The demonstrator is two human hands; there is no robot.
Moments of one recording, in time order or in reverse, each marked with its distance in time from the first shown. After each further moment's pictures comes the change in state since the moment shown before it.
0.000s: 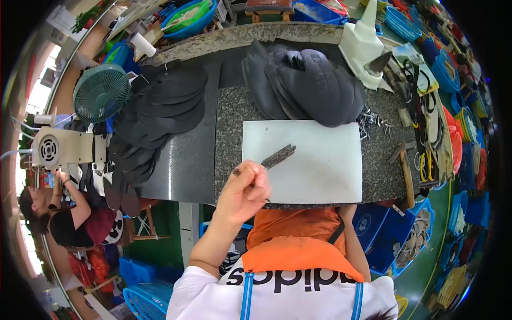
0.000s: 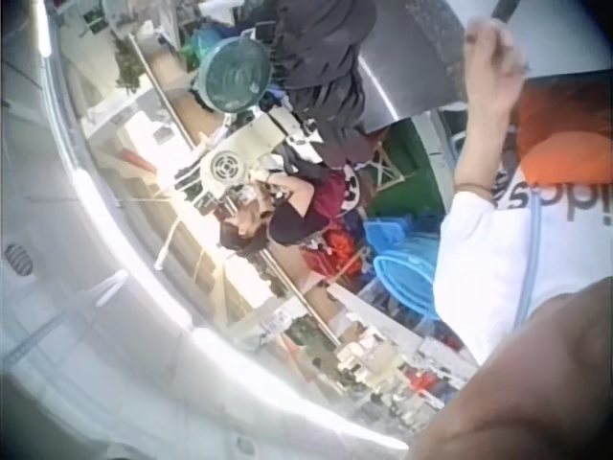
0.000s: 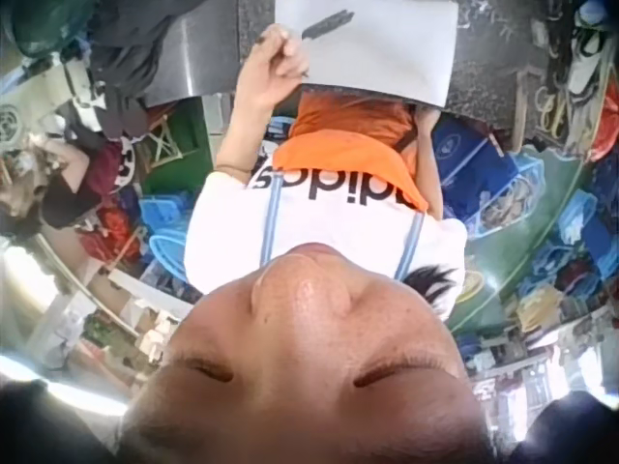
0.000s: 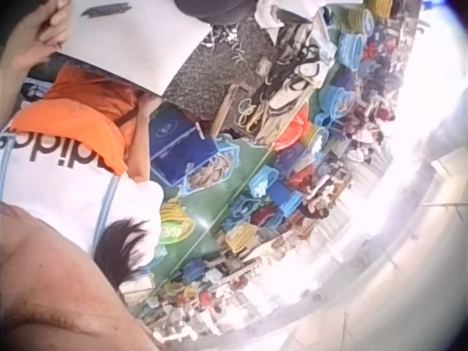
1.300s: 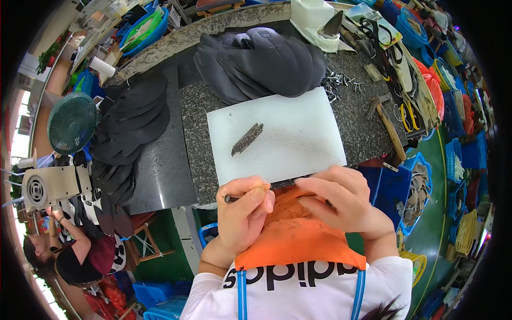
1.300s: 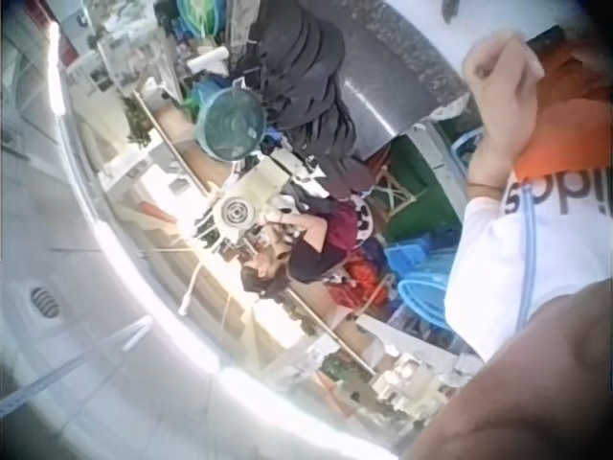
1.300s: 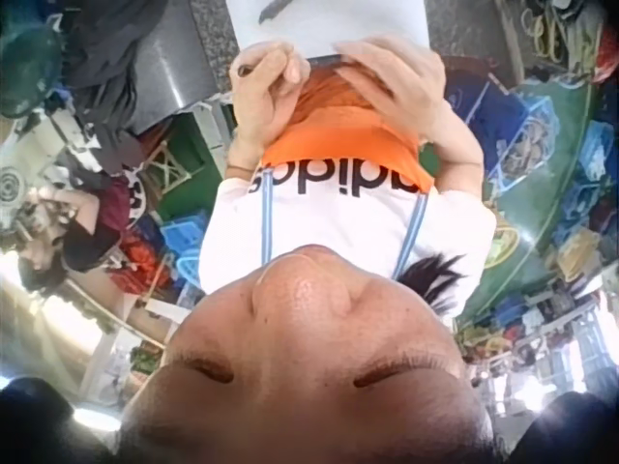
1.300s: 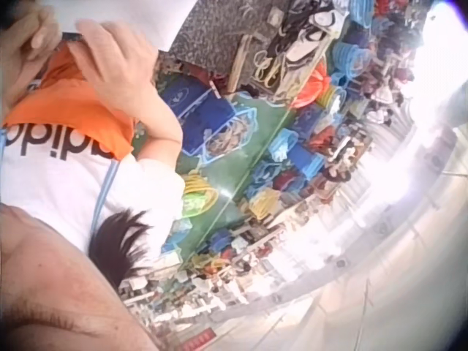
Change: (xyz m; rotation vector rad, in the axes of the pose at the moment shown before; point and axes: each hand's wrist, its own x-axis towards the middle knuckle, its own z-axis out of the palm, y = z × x) left_hand -0.037 -0.032 0.049 0.106 0.043 0.099; right_hand 0.050 -0.309 -0.110 0.194 -0.220 -0.787
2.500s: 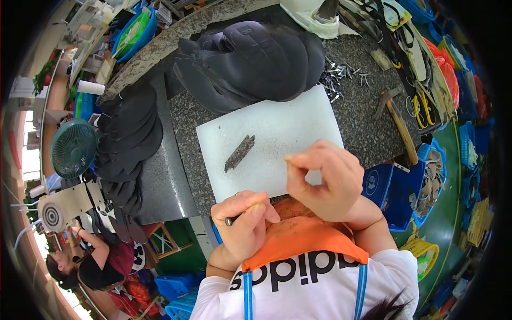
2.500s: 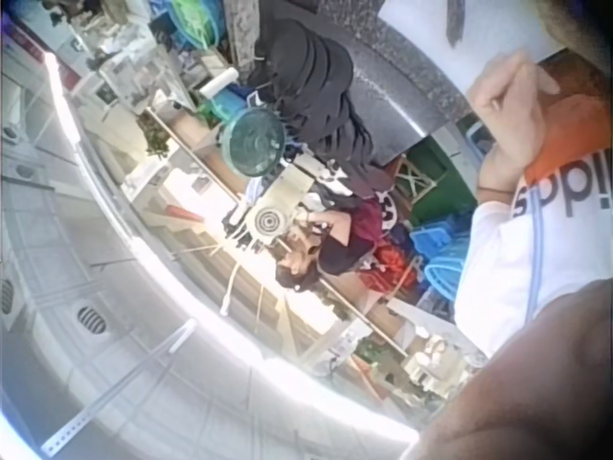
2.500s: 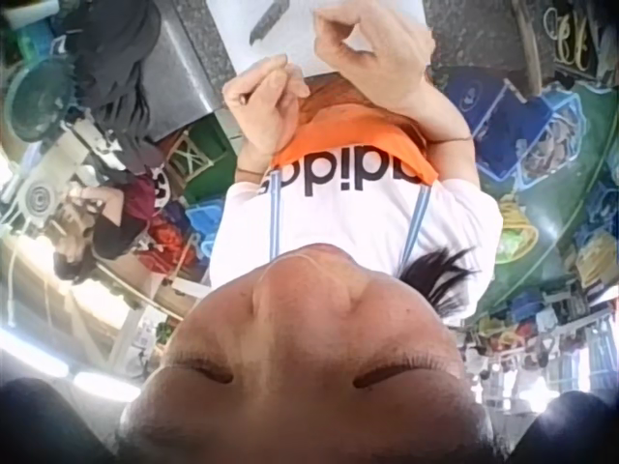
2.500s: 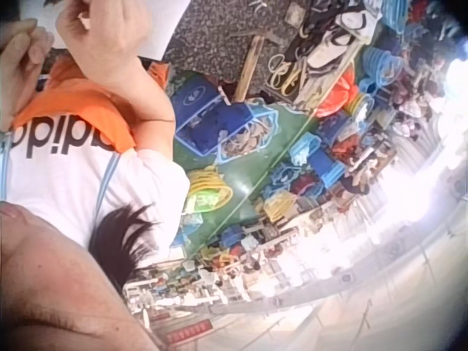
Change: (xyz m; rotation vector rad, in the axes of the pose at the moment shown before) left_hand 0.034 -0.023 0.022 0.426 0.076 0.200; right_hand 0.033 0.055 0.017 0.064 0.399 0.044
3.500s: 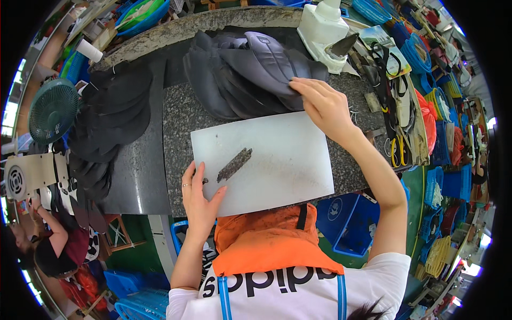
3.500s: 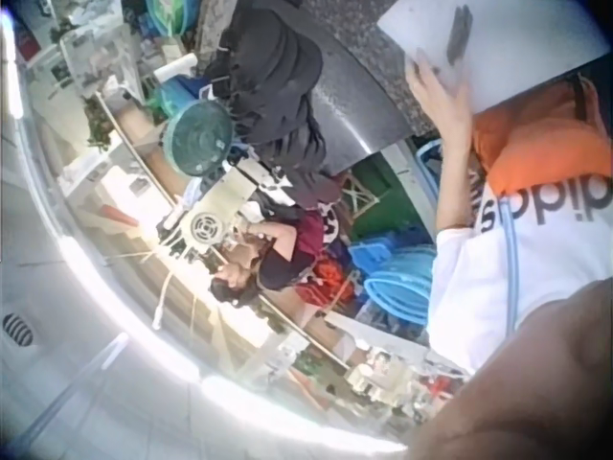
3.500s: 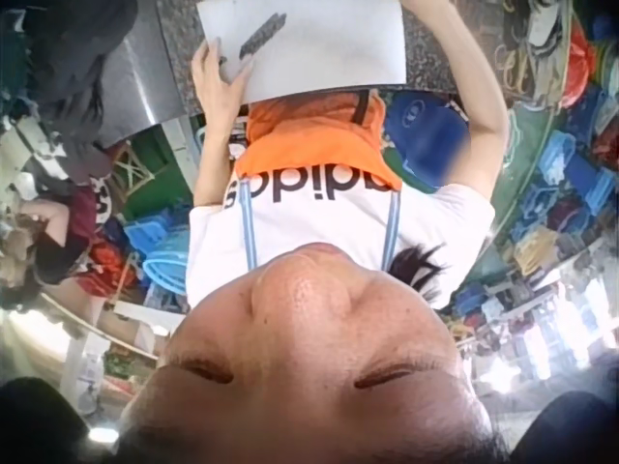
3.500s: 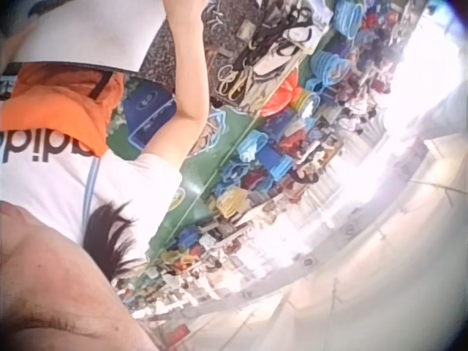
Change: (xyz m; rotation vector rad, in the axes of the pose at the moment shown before) left_hand 0.002 -0.041 -0.107 1.321 0.218 0.106; right_hand 0.068 0.137 -0.005 -0.532 -0.539 -0.375
